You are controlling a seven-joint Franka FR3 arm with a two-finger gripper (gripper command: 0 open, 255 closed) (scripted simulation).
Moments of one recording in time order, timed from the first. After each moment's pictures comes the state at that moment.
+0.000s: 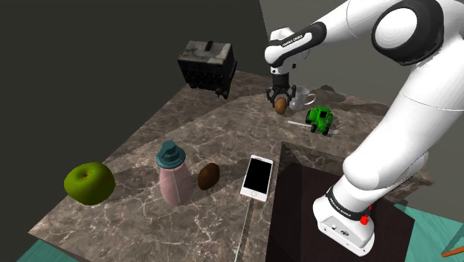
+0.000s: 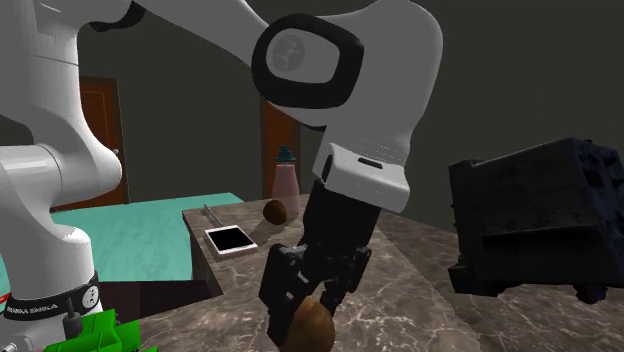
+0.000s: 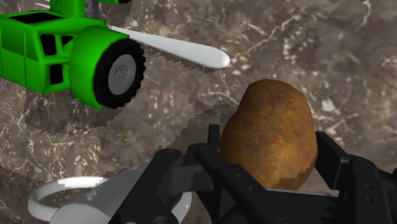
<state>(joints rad) -0.35 0.14 0.00 -2.07 -0.13 1.91 0.55</state>
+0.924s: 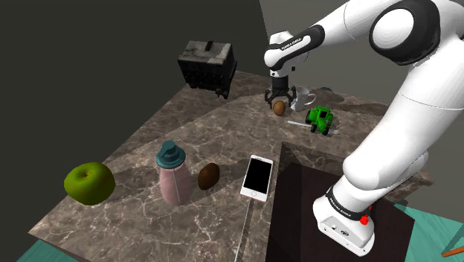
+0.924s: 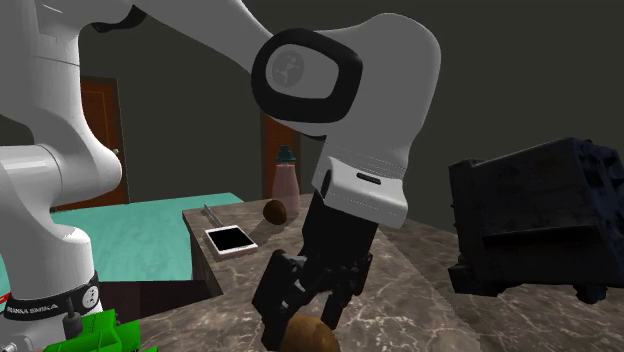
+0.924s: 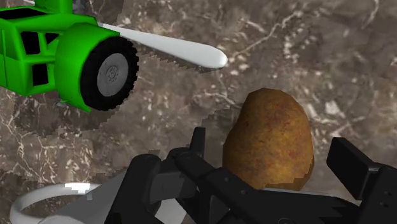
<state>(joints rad) -0.35 0.15 0.00 -2.09 -0.13 1.94 0.56</state>
